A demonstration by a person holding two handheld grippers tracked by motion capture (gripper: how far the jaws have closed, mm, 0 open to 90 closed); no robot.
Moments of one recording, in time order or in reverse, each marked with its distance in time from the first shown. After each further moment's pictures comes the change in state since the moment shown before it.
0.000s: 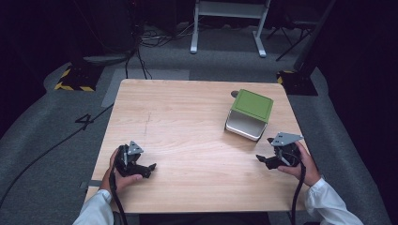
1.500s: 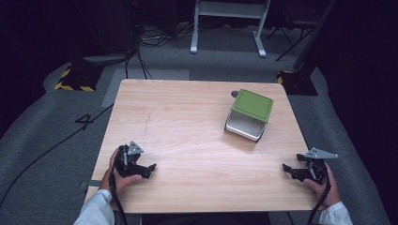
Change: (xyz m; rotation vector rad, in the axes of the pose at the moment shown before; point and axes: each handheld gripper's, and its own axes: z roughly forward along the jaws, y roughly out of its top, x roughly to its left) left arm 0.000 0.000 0.000 0.002 -0.003 0.001; right arm -0.036 -0.125 -0.018 -0.030 -0.109 0.366
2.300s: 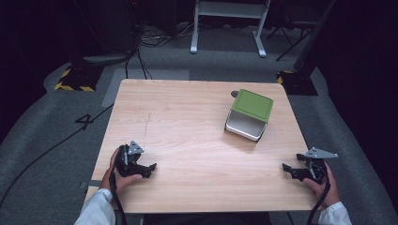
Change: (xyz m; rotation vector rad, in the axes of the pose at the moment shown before) left arm 0.000 0.002 0.001 -0.002 -0.001 -0.001; right arm 0.000 0.001 0.001 0.001 0.000 0.001
